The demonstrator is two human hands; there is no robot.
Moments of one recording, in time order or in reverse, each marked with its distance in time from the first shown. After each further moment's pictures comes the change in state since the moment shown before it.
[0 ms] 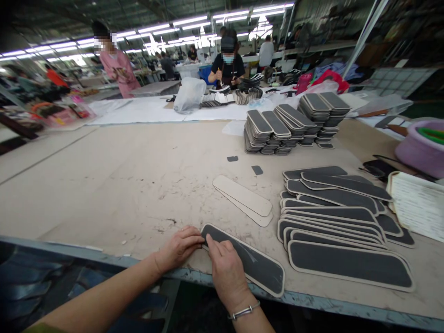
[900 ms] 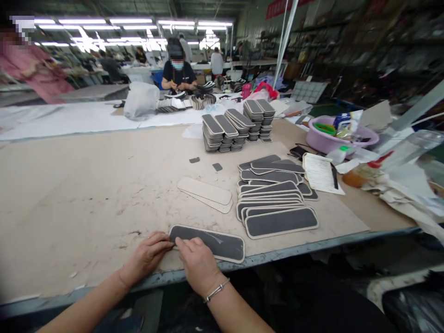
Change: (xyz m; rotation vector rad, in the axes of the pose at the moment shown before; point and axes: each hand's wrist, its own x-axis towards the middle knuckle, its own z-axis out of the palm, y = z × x) left_hand -0.008 -0.018 0.012 0.123 0.007 0.134; right_hand -0.008 -0.008 -0.013 0.000 -0.034 0.039
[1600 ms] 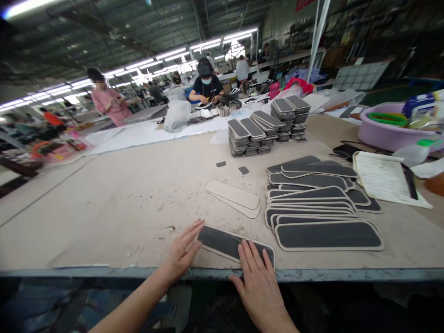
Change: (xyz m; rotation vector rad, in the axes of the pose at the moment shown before) left_hand 0.028 0.066 -0.010 -0.096 0.133 -0.311; right_hand -0.079 0.043 -0.015 -0.431 0.008 0.114
